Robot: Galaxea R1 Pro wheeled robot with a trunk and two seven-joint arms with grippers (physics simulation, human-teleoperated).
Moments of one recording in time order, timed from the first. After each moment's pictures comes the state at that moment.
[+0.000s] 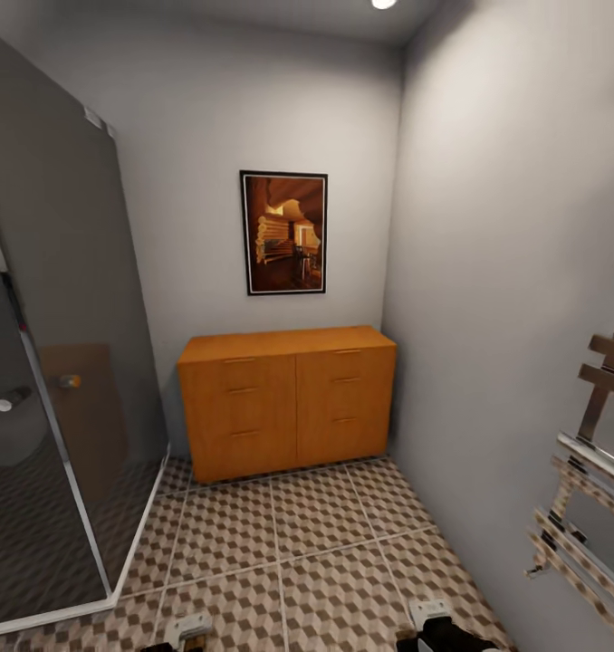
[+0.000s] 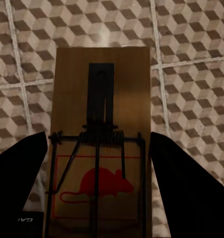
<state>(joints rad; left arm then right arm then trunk) -0.52 -0.02 0.35 -0.01 -0.13 0.12 0.16 -0.57 0.05 0.03 -0.03 0.05 0.27 -0.08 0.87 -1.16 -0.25</state>
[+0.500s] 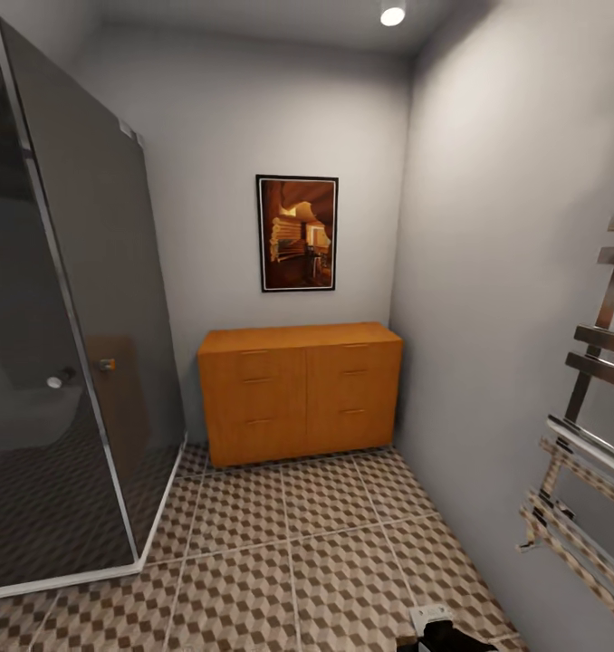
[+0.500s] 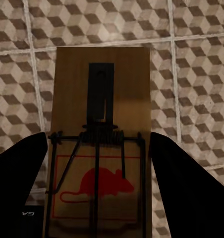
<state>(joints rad) -0.45 0.00 0.35 -0.01 -0.05 0.12 0.16 -0.57 0.05 0.03 -0.01 0.05 0.27 -0.07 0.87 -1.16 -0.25</state>
